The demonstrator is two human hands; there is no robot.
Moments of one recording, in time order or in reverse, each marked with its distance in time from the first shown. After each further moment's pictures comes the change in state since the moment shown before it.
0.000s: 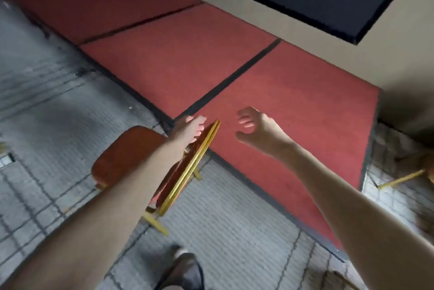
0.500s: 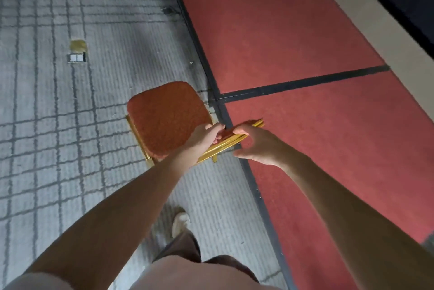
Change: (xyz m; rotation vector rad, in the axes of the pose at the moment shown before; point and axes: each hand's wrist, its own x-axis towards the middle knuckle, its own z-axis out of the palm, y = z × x) left_hand 0.042 -0.091 0.021 -0.188 0.258 -0.219; right_hand 0.117 0.045 0.075 -0.255 -0.655 -0.240
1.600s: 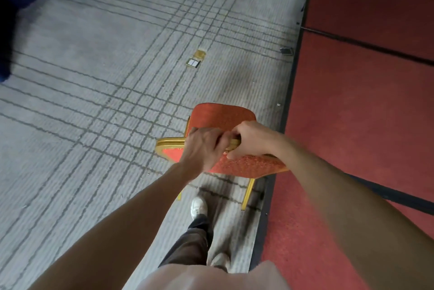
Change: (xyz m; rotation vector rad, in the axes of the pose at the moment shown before) left_hand 0.046 0.068 -0.033 0.813 0.986 0.403; right_hand 0.214 -0.081 -0.112 -0.564 -0.355 -0.627
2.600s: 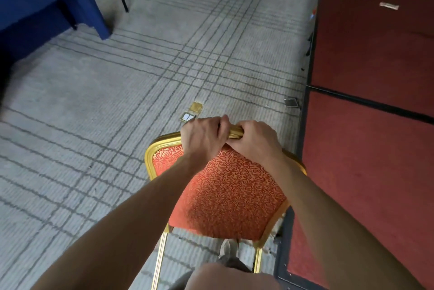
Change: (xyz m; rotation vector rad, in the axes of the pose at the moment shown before) left_hand 0.496 -0.058 0.031 0.216 0.201 -0.213; right_hand 0.315 0.143 -0.299 0.053 0.614 -0.014
